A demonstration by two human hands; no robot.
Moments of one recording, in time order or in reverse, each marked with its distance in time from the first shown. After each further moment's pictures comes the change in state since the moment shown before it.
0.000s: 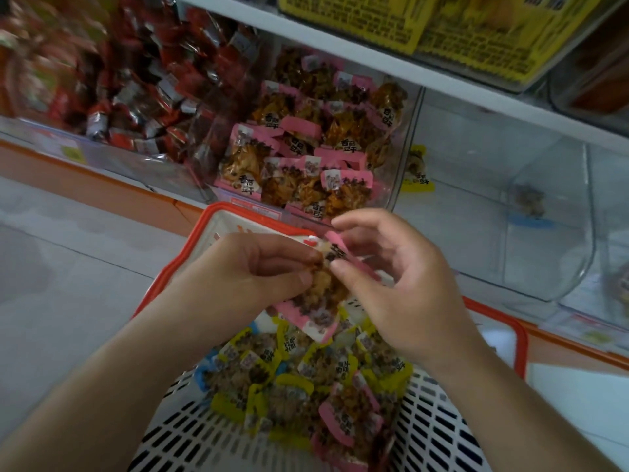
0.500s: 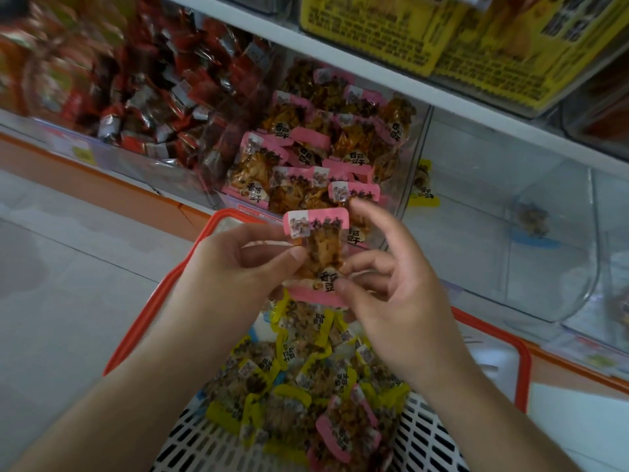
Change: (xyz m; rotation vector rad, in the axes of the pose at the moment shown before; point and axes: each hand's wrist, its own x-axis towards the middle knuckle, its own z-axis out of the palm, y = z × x) left_hand -0.001 -0.002 0.010 -0.208 0.280 0.030; right_hand -0.001 0.000 0.010 0.072 -0.004 0.133
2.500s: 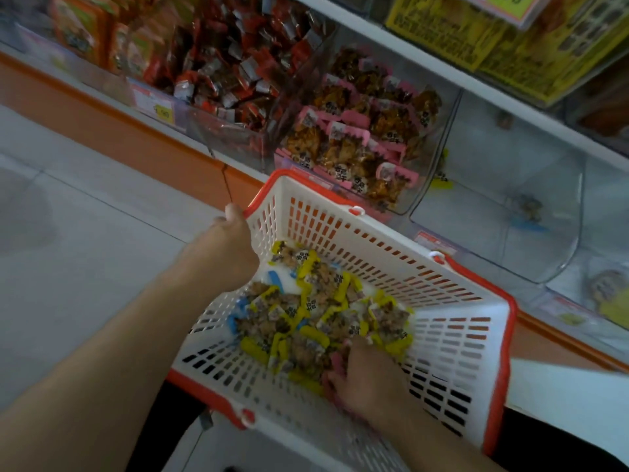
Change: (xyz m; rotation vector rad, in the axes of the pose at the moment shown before) left_hand -0.013 -0.026 -0.079 1.009 0.001 -0.227; right_hand -0.105 0.115 0.080 -1.033 -0.493 0.543
